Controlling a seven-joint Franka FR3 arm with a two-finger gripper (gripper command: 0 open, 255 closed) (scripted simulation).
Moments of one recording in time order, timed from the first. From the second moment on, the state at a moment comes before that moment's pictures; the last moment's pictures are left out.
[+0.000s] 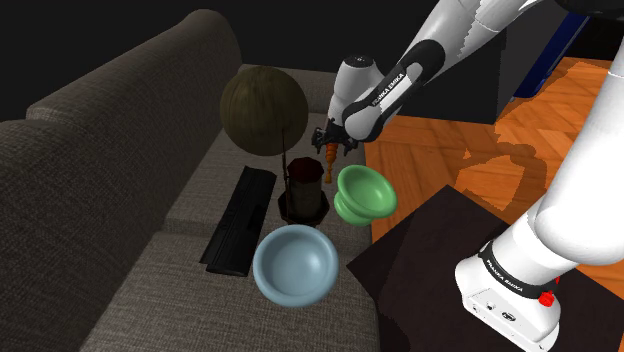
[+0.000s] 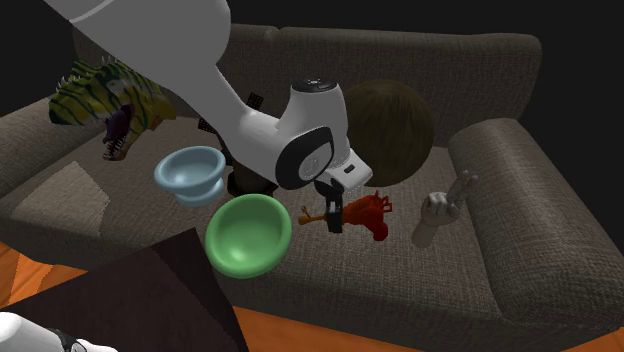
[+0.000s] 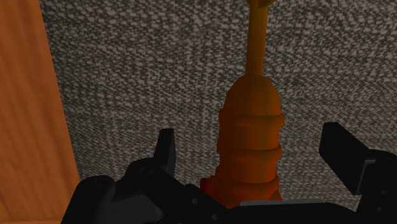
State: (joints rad) arm -0.04 0.30 0.10 -2.34 -0.25 2.81 0.93
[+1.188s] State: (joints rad) arm -0.06 0.23 0.13 -2.35 -0.21 2.74 0.90
